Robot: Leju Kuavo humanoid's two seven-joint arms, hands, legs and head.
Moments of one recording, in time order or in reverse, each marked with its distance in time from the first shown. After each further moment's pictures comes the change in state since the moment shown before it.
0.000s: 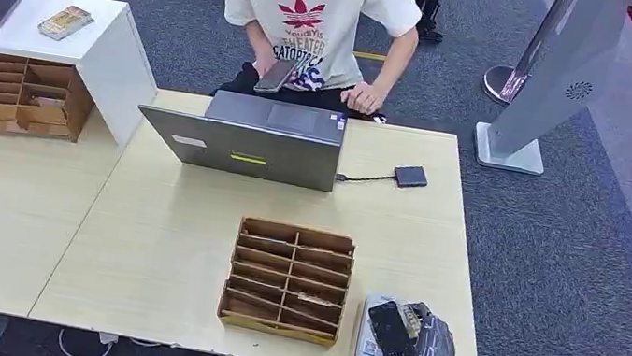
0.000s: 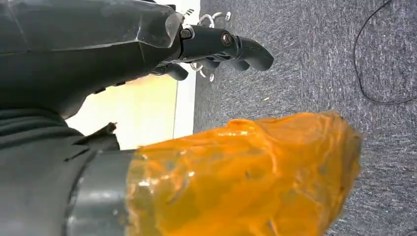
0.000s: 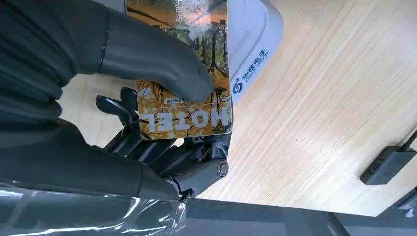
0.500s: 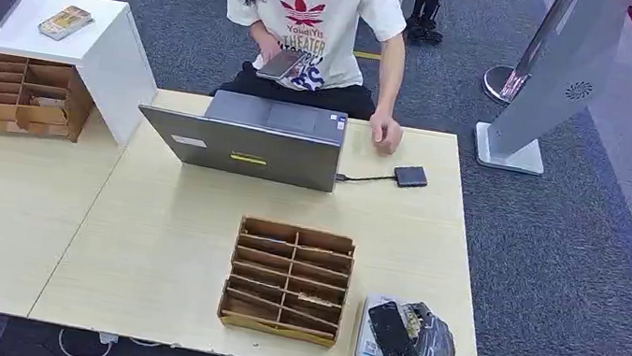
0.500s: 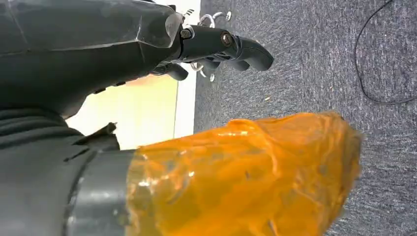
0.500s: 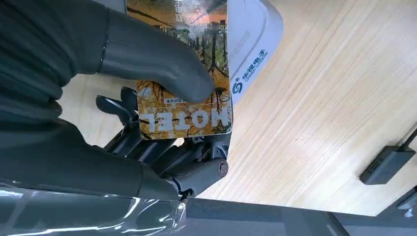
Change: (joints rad) left arm 0.002 0.000 0.000 0.000 0.000 0.000 0.000; right arm 0.000 0.000 0.000 0.000 0.000 0.000 -0.002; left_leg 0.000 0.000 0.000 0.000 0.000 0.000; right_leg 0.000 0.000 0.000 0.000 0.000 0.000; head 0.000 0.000
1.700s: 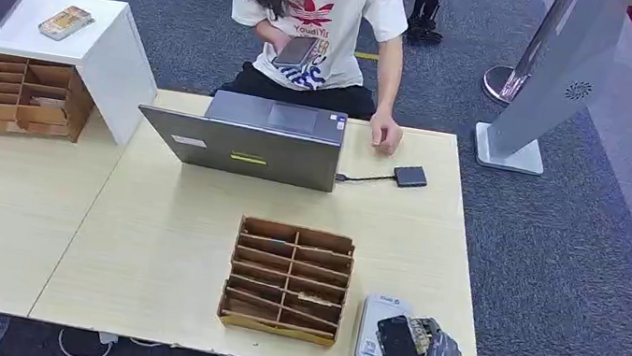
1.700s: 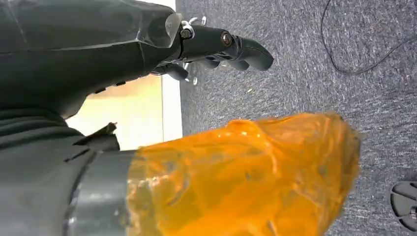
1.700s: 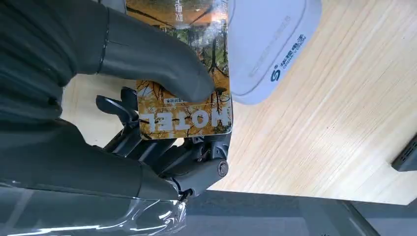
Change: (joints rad) left arm -0.002 -0.090 0.000 0.004 -0.097 -0.001 -0.029; right arm 0.078 0.004 -0.024 -0.055 0.008 -0.046 0.022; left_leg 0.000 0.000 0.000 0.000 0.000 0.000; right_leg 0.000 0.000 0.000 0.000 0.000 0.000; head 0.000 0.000
